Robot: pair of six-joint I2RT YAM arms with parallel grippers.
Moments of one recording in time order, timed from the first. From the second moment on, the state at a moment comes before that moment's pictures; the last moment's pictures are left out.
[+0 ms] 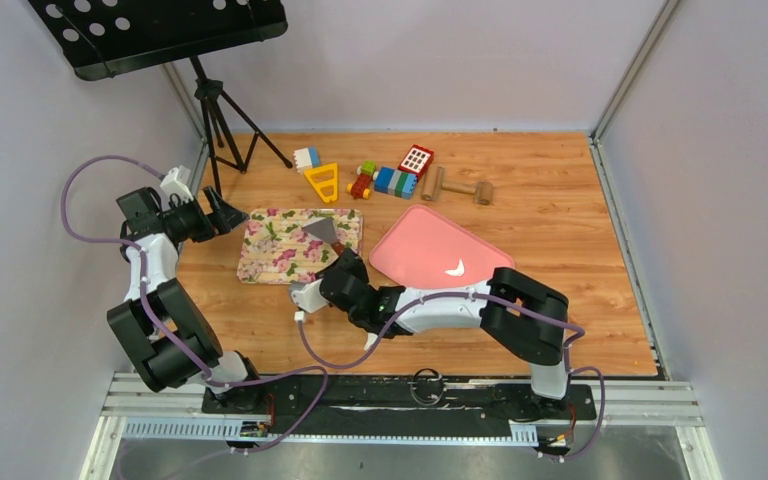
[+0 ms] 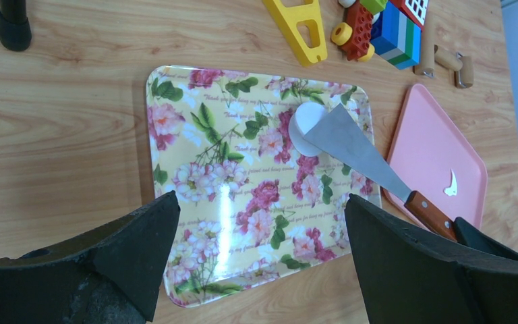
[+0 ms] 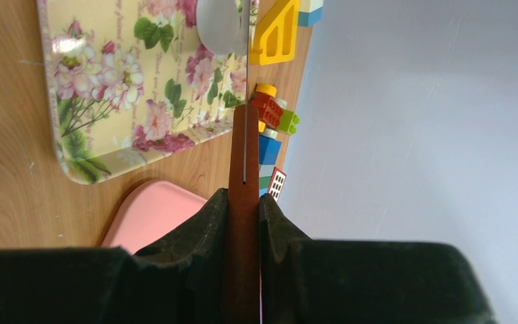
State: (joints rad) left arm 0.55 1.42 0.96 -0.33 0.88 0.01; right arm 1.24 1.92 1.18 0.19 0.65 -1.14
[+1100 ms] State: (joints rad) left arm 0.55 1.42 0.96 -0.33 0.88 0.01; right arm 1.17 1.96 1.32 0.01 0.60 -0.96
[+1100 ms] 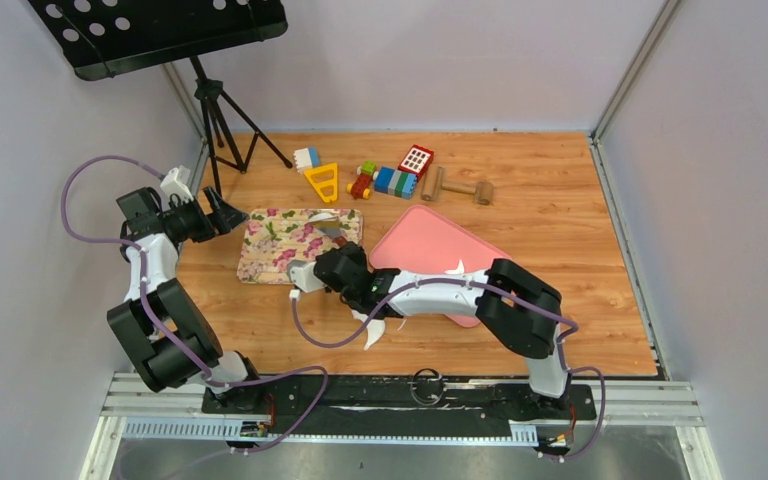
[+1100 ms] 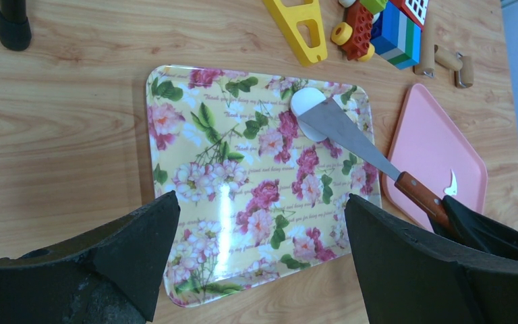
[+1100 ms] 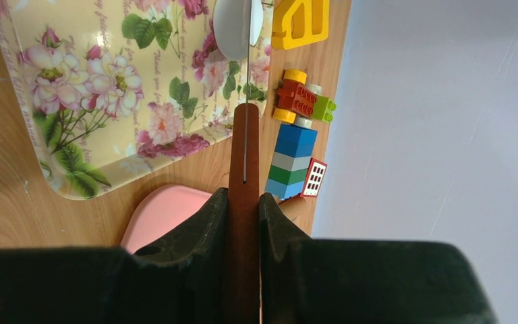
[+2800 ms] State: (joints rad) left arm 0.27 1.30 1.08 -0.59 0.77 0.27; right arm -0.28 1.25 1.16 -0.81 -0.56 -0.45
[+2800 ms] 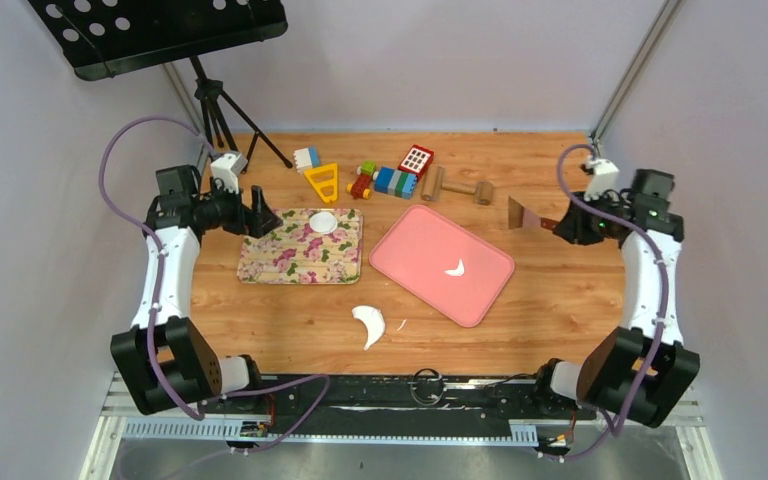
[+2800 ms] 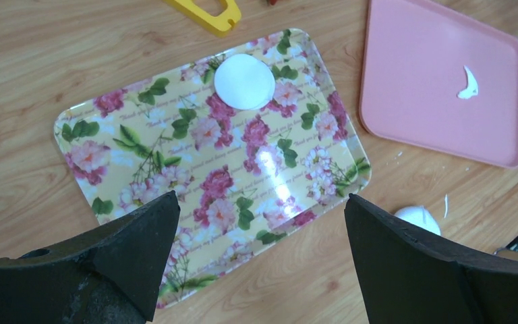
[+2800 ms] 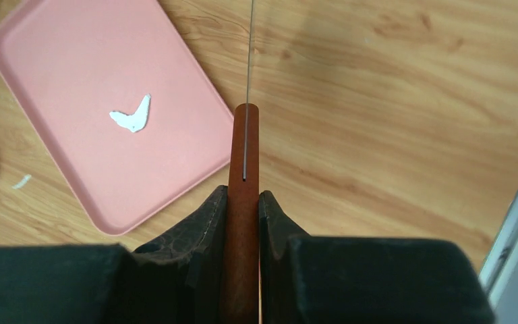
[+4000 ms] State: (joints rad) left arm 0.23 1.15 1.02 -0.65 0.76 0.35; right arm -0.65 1.71 1.19 -0.88 -0.67 -0.22
